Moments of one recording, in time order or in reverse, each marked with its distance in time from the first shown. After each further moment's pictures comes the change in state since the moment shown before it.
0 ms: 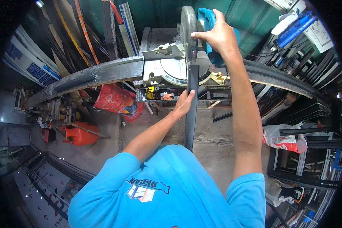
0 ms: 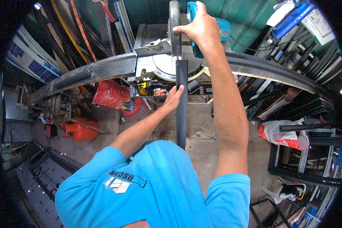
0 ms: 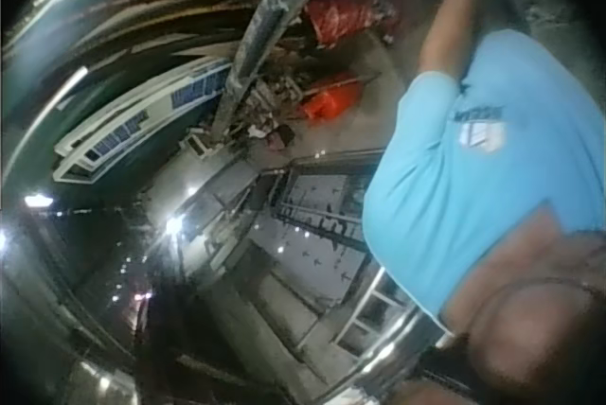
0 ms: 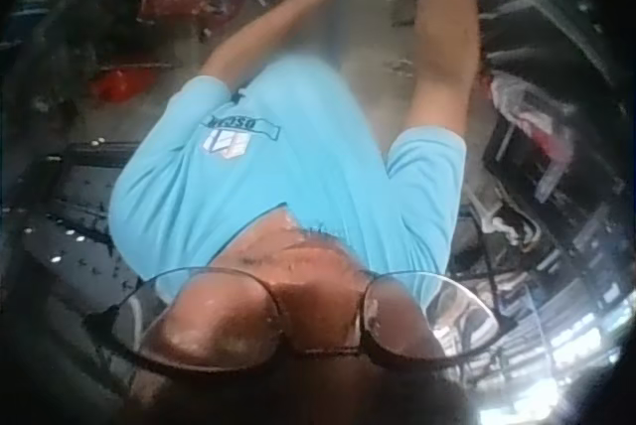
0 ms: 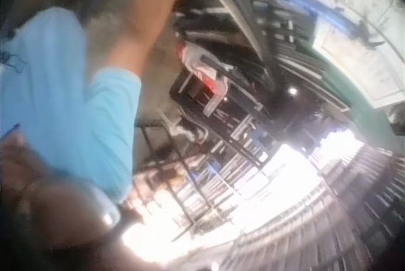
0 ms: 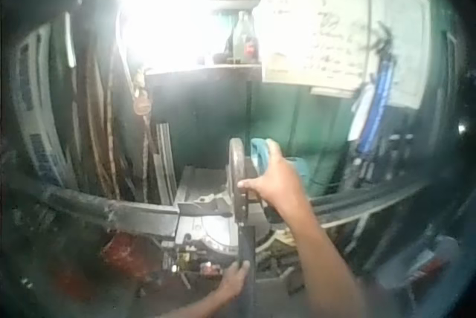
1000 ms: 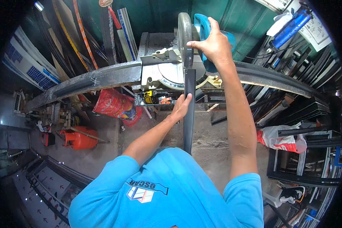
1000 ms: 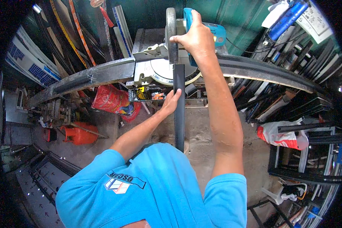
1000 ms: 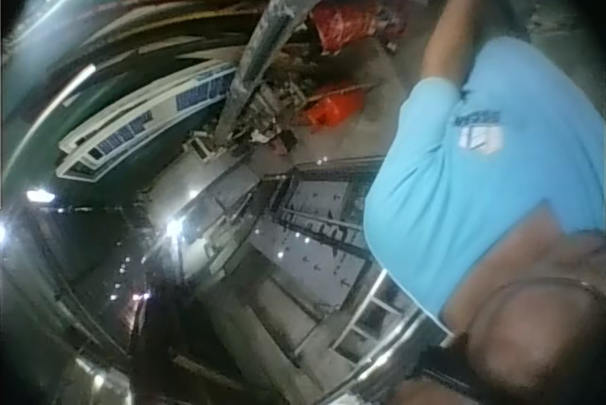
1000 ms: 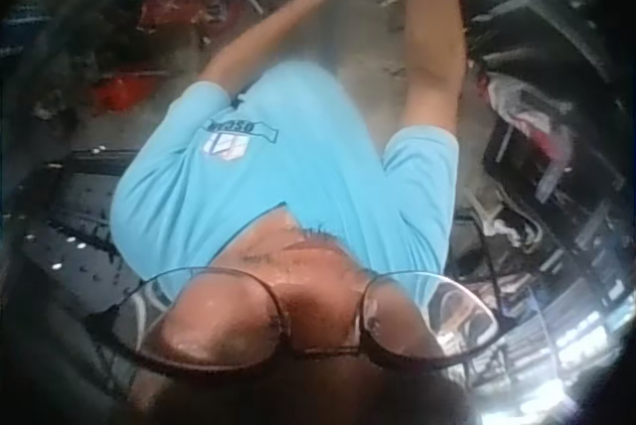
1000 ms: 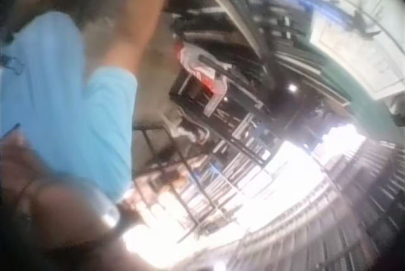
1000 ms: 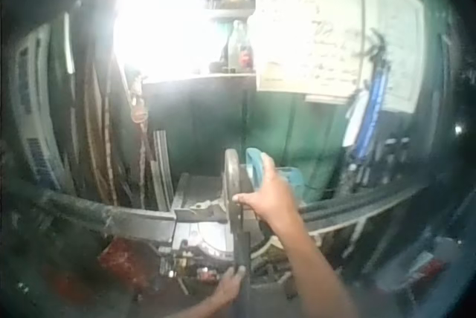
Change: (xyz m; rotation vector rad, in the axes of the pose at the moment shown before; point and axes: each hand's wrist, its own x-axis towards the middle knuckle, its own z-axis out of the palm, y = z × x) left_hand 0.003 -0.004 -0.001 0.034 -0.013 -0.010; right_hand -0.017 -0.004 -0.001 0.049 0.000 0.039
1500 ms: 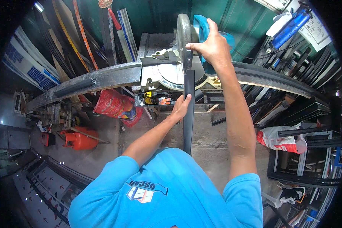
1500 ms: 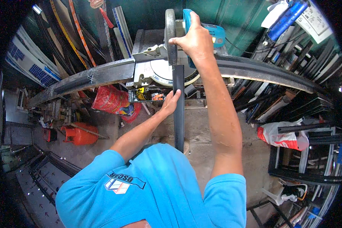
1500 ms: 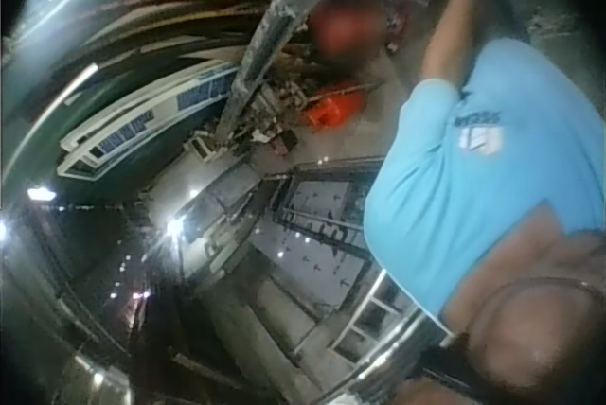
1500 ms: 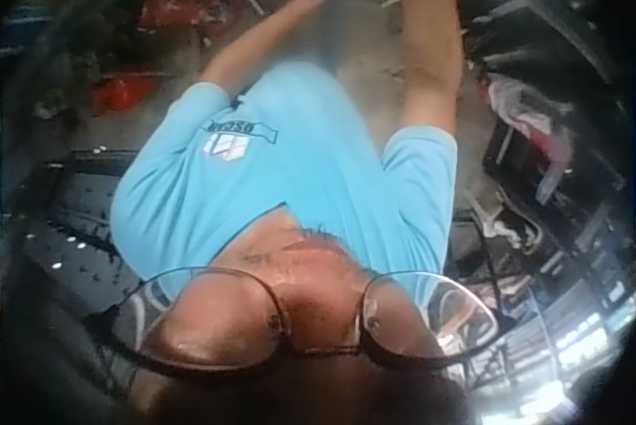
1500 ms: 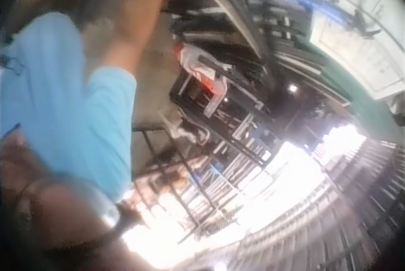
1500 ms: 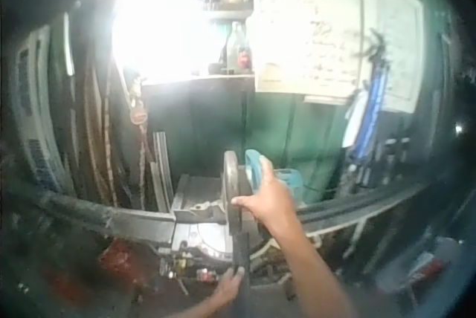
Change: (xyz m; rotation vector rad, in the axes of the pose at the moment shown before) left_hand 0.003 -0.006 0.002 -0.007 0.020 0.044; right_hand -0.005 -0.005 -0.005 0.018 -0.040 0.036
